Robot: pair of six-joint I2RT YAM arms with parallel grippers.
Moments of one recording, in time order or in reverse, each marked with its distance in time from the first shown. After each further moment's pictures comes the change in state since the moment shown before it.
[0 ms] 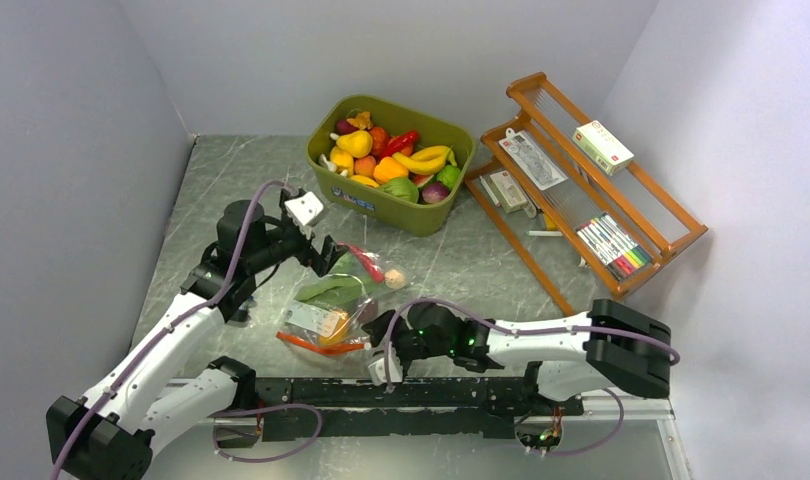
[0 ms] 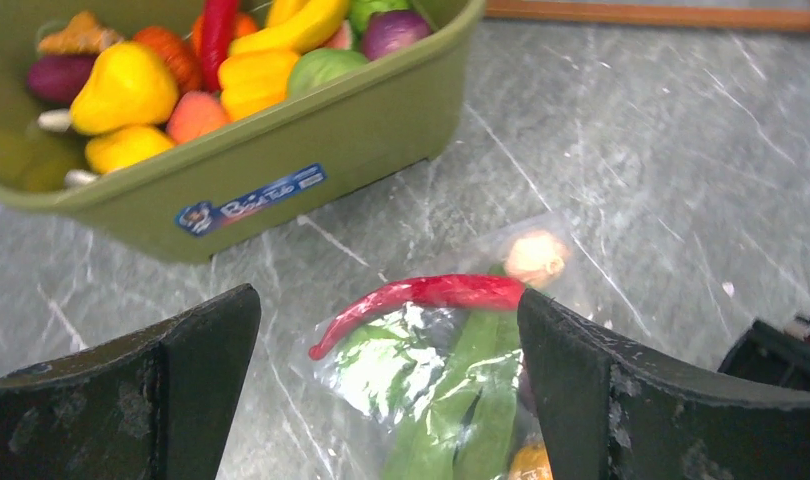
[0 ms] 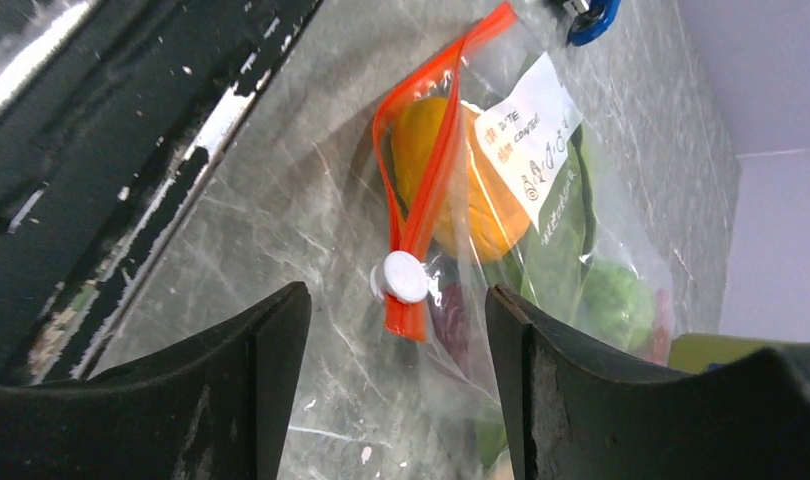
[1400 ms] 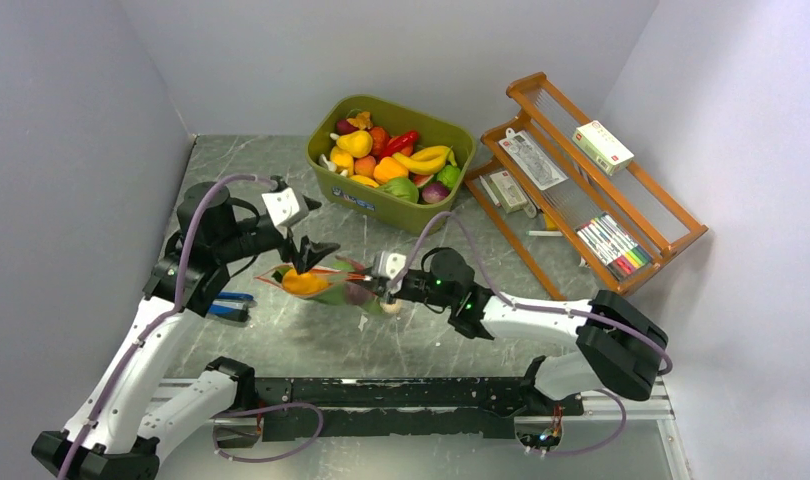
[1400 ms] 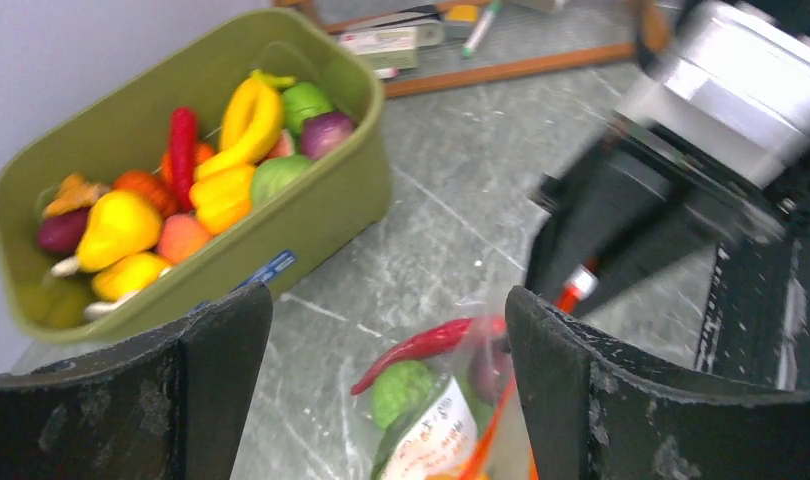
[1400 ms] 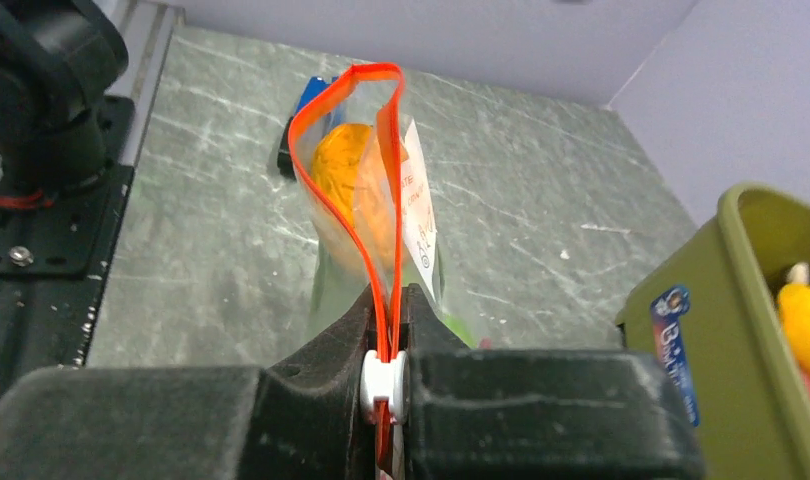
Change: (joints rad) left arm 0.096 -0.037 0.252 -0.231 0.245 0.072; right arm -0.209 0.078 0.161 0.413 -0.036 0.627
